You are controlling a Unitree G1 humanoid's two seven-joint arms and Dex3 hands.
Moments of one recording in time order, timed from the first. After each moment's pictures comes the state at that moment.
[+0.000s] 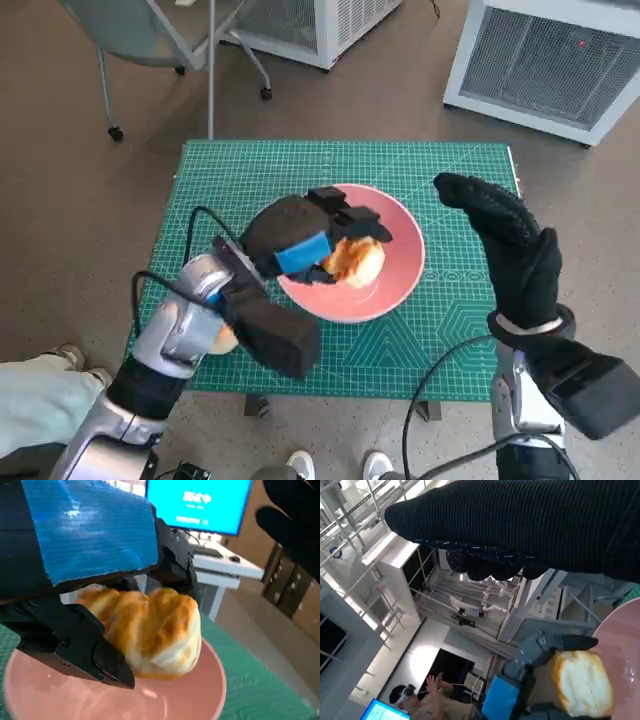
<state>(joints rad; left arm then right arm) -0.62 0.43 -0.35 0.10 0.56 -0.25 -0.31 -0.35 -0.15 -0.08 0.14 0.27 -0.56 0.38</state>
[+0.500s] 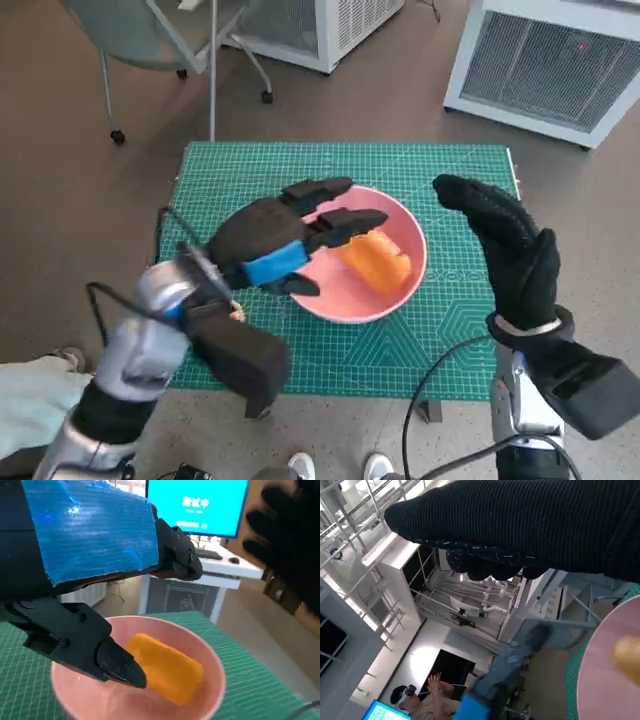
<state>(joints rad) -0.53 0.50 -0.22 -0.18 0.43 -0.14 -0.48 -0.35 -0.14 -0.08 0.15 0.27 -0.56 0.38</state>
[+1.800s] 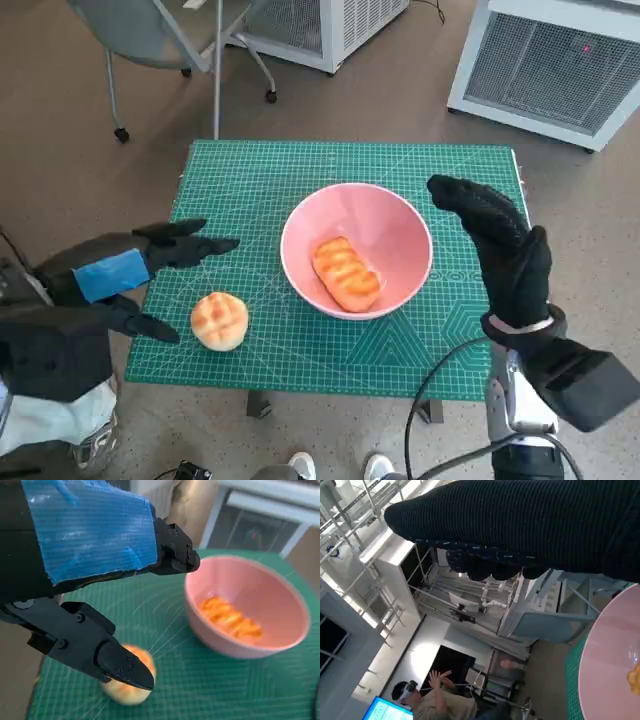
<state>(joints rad) -0.27 0.94 0.09 -0.28 0.07 0.11 -0.87 -0.36 -0.13 -0.07 0.17 0.27 -0.56 0.38</state>
